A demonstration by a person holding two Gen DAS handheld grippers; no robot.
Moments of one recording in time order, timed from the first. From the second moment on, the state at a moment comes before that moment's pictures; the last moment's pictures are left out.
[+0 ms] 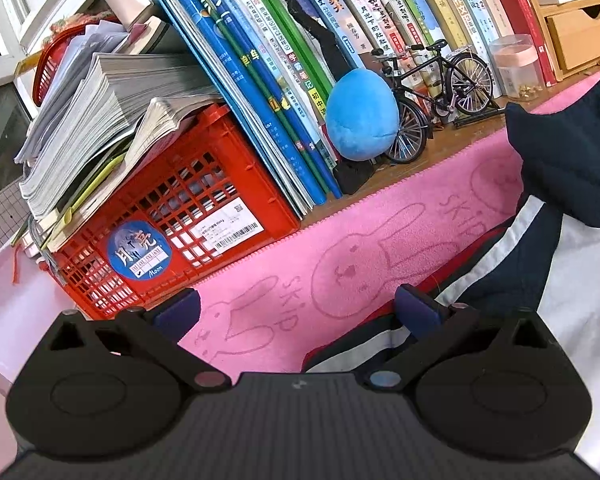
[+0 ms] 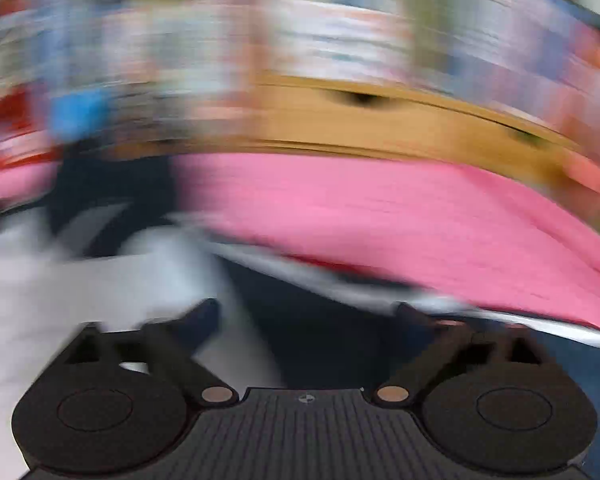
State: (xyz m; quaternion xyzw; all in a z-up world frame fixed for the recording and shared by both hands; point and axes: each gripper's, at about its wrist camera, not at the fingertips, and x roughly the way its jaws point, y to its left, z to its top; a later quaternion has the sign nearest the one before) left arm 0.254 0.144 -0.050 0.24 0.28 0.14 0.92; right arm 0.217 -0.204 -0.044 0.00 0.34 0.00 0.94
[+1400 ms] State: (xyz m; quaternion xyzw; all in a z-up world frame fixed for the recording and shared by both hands) left arm -0.116 0.087 -0.051 0.02 0.42 0.05 0.91; right arm -0.138 -0.100 -0.060 -0.03 0.34 0.09 0.94
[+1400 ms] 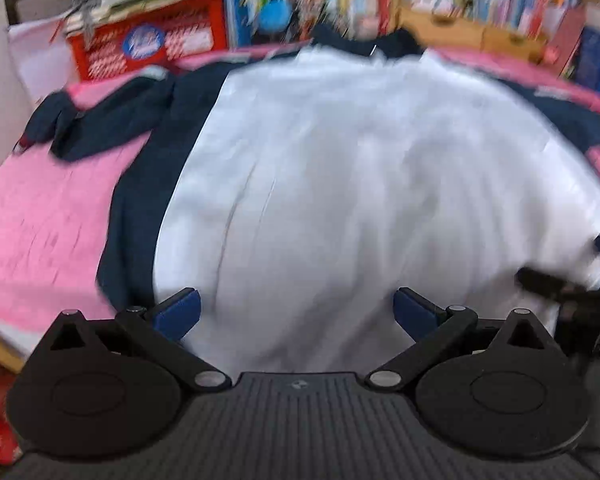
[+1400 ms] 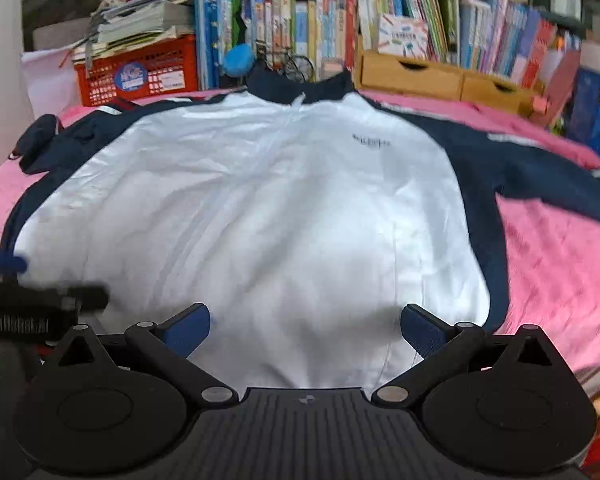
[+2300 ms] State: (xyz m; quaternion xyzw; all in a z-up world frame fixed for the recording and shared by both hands) left arm -0.132 0.084 -0.037 0.01 0.39 0.03 0.92; right arm -0.164 -0.114 -0.053 -0.06 0.33 0.05 0.94
